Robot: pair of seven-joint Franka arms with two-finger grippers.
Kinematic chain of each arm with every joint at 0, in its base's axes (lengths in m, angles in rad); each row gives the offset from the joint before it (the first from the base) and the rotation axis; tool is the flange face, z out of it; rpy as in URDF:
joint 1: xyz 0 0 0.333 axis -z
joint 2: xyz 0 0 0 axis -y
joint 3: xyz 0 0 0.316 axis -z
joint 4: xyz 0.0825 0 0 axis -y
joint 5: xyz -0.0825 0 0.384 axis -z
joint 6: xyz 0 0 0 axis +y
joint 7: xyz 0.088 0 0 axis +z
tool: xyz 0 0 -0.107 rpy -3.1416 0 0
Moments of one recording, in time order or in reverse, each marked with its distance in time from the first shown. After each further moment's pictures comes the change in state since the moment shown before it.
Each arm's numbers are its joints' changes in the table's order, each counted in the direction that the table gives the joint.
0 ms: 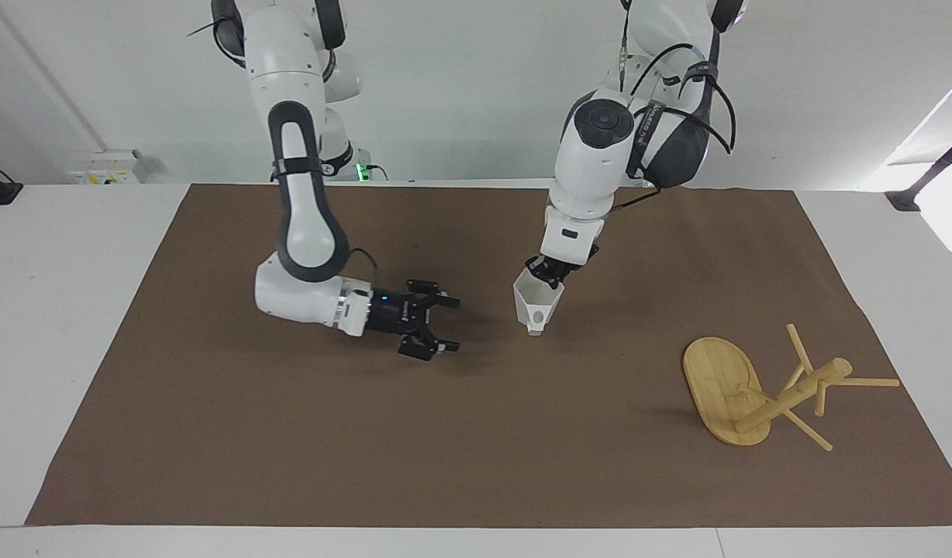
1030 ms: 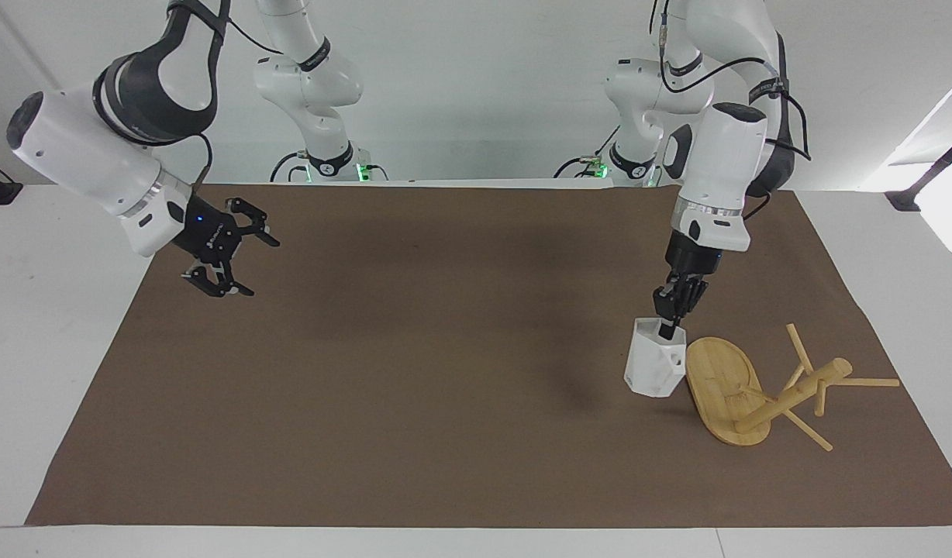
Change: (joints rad) left arm -0.299 0.244 -0.017 -0.583 -0.005 -0.958 -0.099; right arm 0.209 0.390 -0.011 0.085 0.982 0.093 -1.010
